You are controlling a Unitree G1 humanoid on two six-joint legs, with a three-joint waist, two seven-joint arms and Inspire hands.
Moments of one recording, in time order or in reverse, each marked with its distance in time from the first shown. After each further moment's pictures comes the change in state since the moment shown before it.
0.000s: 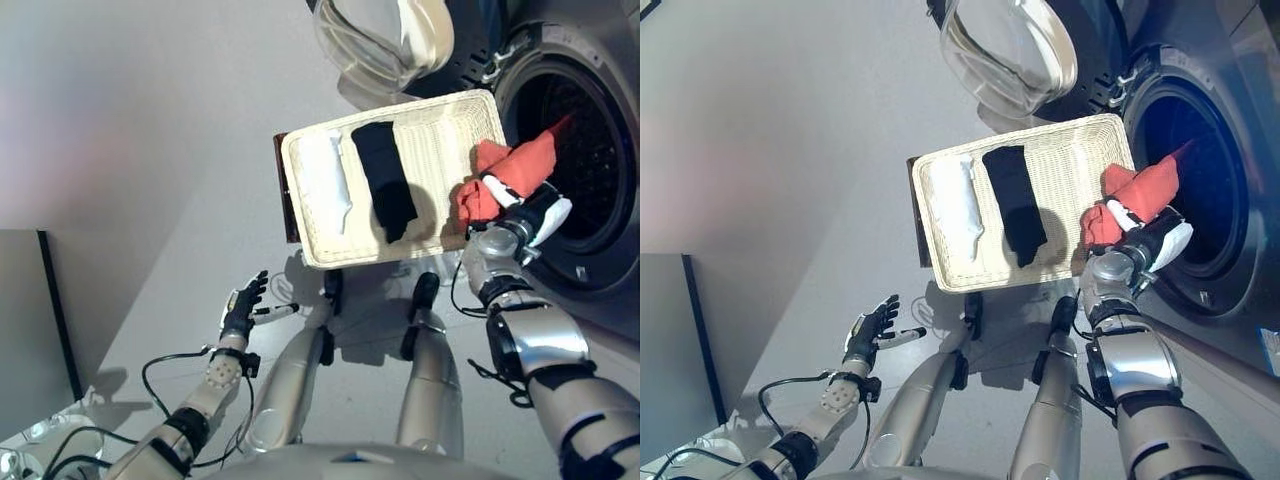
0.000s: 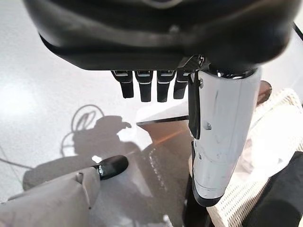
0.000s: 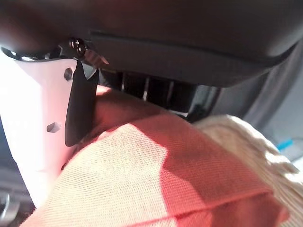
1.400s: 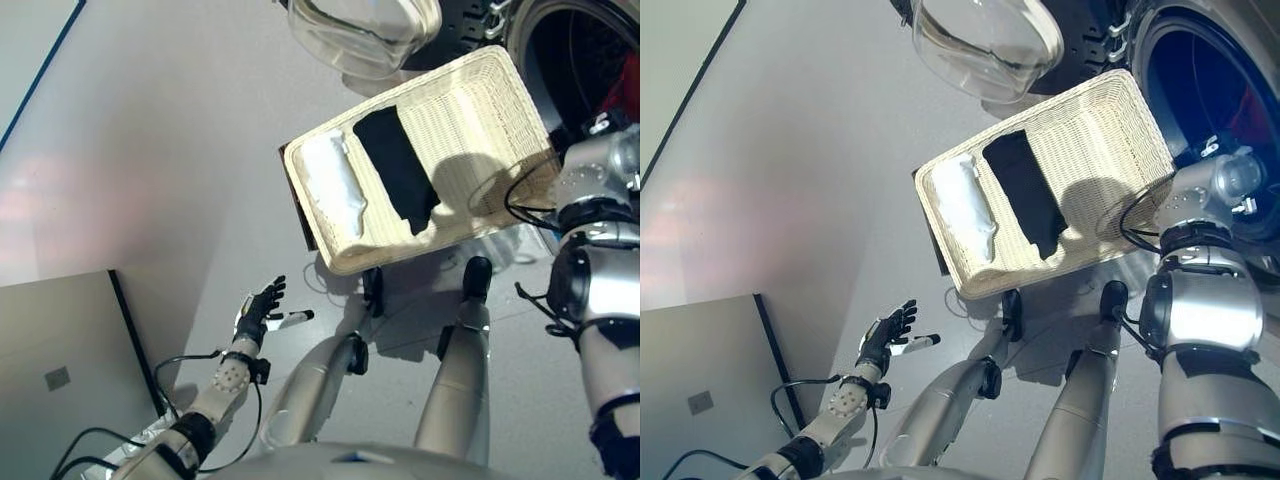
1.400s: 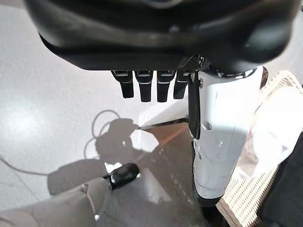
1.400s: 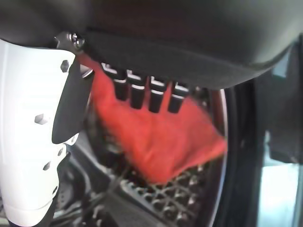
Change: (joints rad) left arm 0.019 -0.027 -0.040 -0.034 -0.032 0.004 -0.085; right arm -0.307 -0.238 -0.104 -0.021 0.473 -0.144 0.165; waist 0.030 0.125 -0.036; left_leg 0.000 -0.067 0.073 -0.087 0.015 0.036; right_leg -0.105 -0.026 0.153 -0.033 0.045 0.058
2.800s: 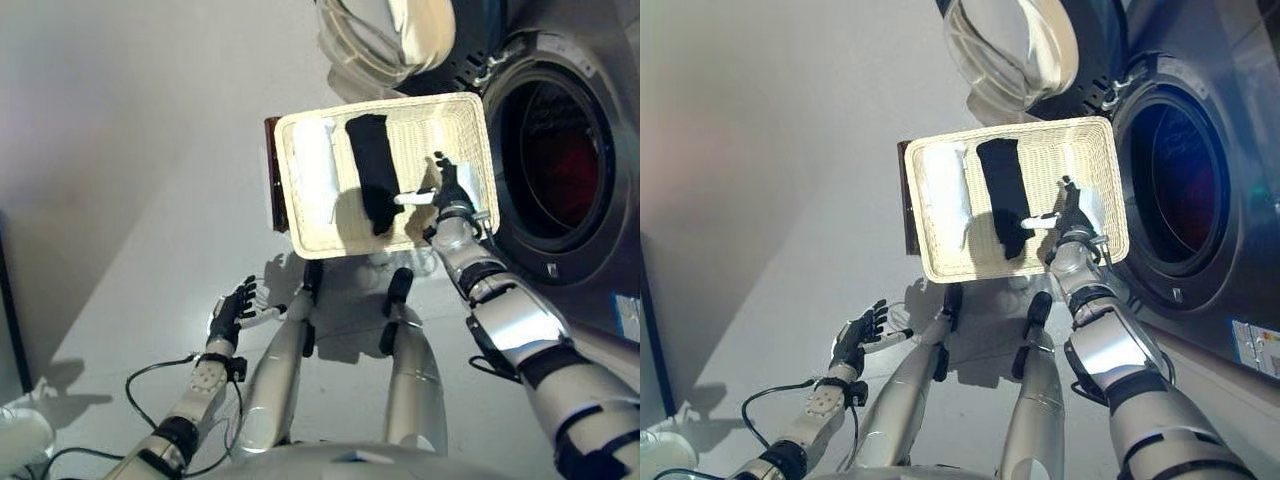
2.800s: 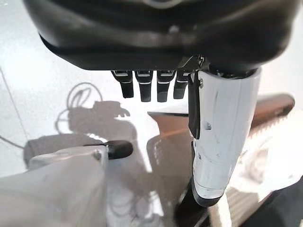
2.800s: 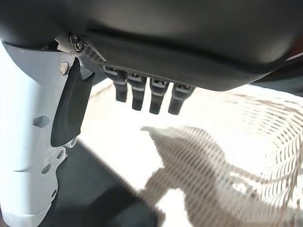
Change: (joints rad) left arm 0.036 0.060 0.178 -0.051 0.001 -0.001 -0.016; right arm 0.218 0.312 0.573 0.125 -0.808 0.272 0.120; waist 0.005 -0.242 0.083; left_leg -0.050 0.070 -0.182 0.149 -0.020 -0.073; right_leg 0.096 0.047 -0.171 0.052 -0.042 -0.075
